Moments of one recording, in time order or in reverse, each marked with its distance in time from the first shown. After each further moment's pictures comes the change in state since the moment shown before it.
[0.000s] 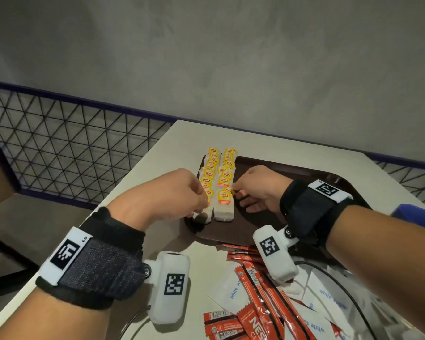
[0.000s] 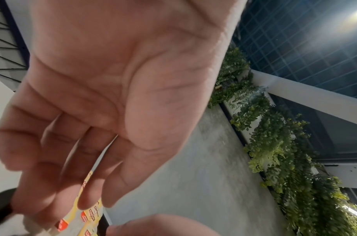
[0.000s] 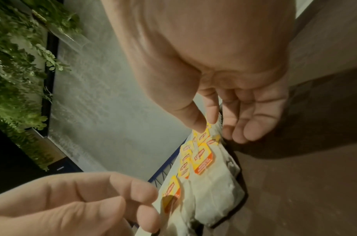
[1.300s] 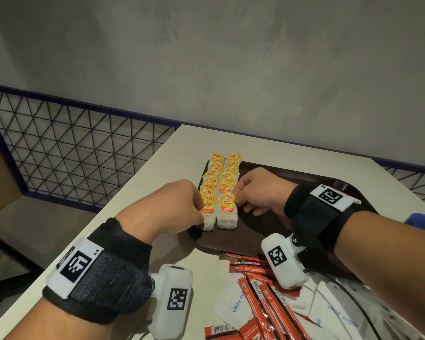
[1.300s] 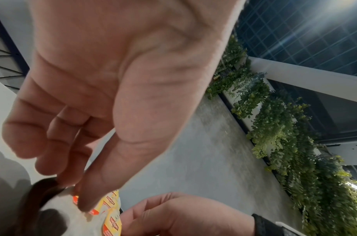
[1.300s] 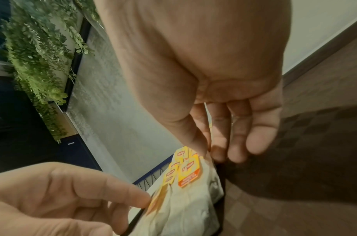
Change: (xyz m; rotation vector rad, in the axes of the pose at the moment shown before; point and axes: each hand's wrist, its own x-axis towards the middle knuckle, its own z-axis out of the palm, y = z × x) left_hand 0.003 0.001 0.006 0.246 0.049 -0.077; right_hand 0.015 0.002 -0.005 -0.283 -0.027 -0.195
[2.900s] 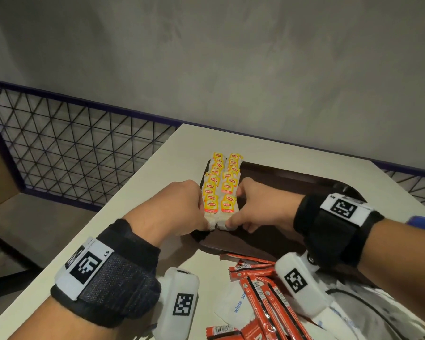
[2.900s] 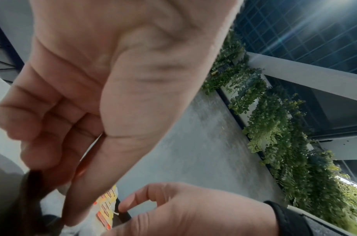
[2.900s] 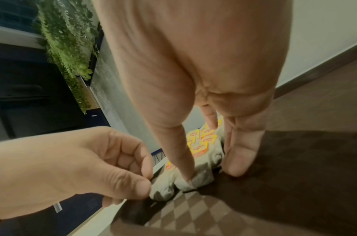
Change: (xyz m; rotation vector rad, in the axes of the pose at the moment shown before) left_hand -0.002 0.002 0.004 0.042 0.025 0.013; right_hand -0.038 -0.010 0.009 -0.037 -0.192 -0.033
